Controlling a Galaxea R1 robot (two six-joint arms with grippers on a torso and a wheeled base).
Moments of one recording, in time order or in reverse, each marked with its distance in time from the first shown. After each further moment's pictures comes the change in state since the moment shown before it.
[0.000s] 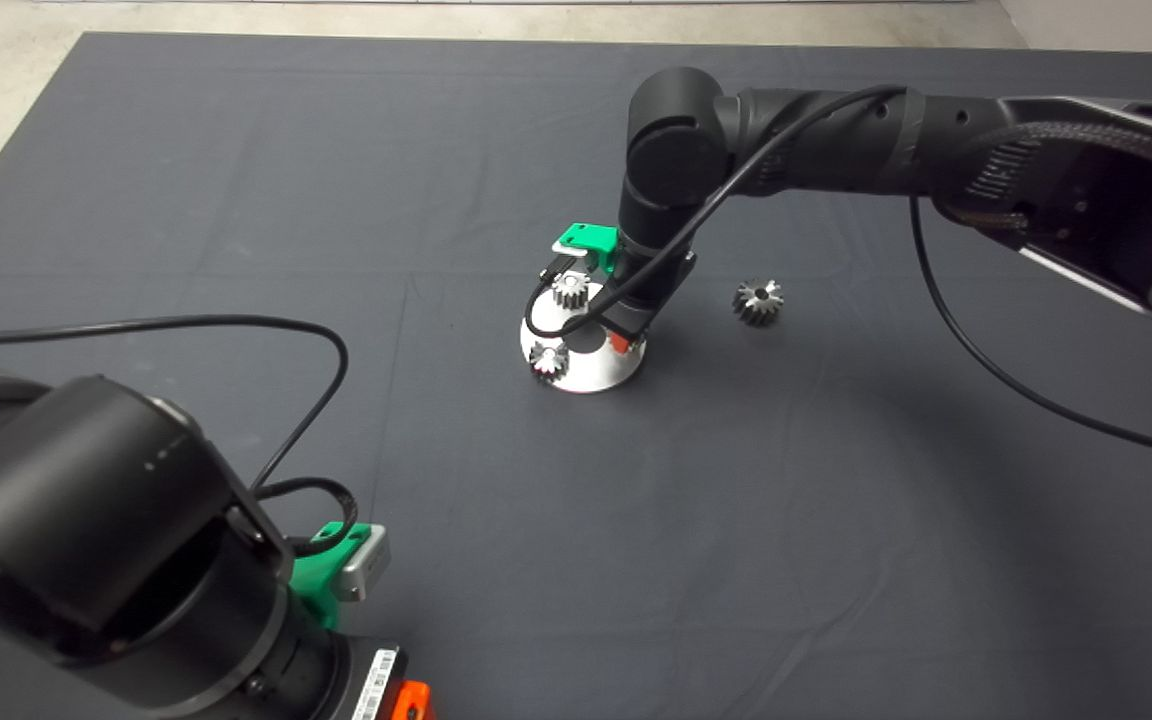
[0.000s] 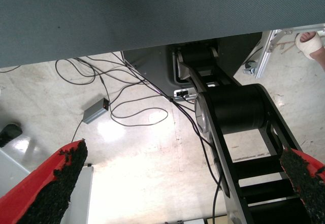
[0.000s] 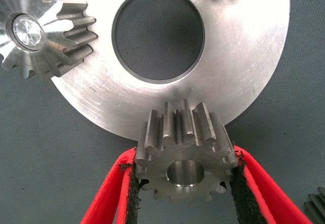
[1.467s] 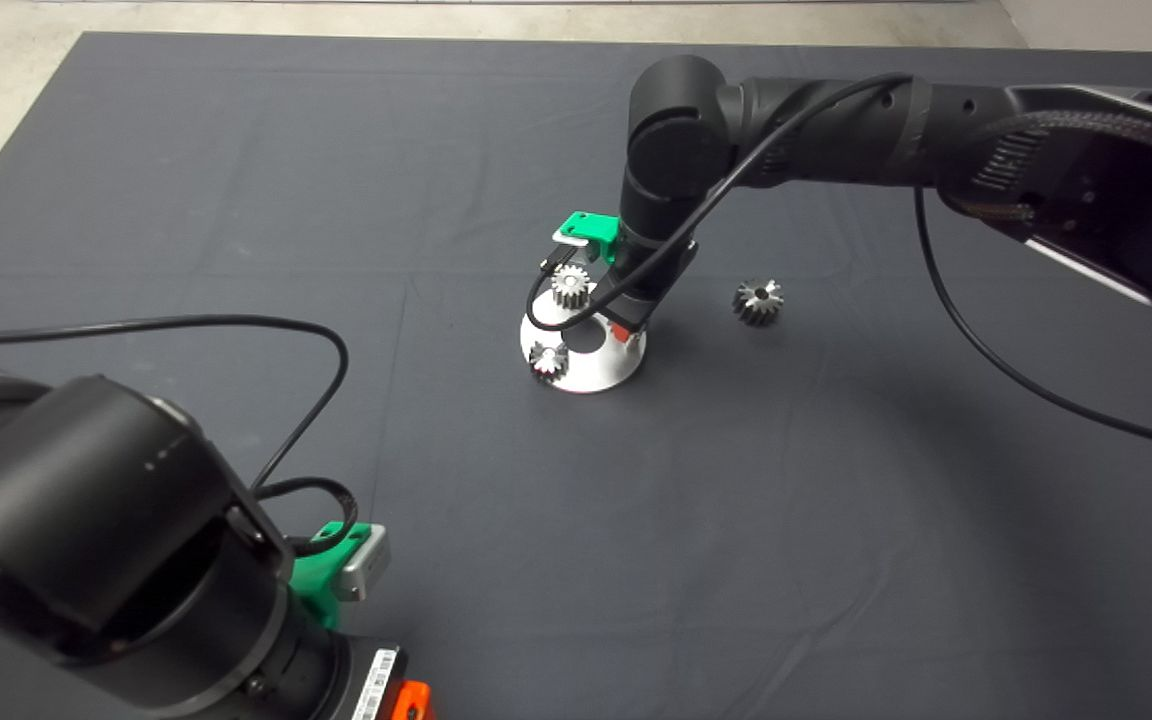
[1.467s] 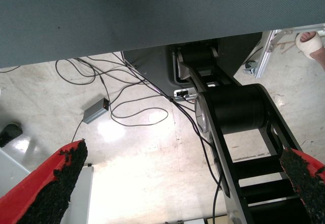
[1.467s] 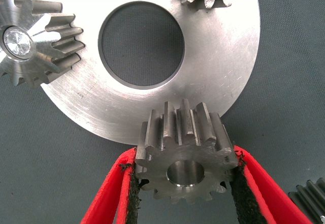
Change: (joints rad) left arm 0.000 0.000 0.000 0.000 0.000 0.000; right arm 0.015 -0.001 0.005 -0.015 -0.001 0.000
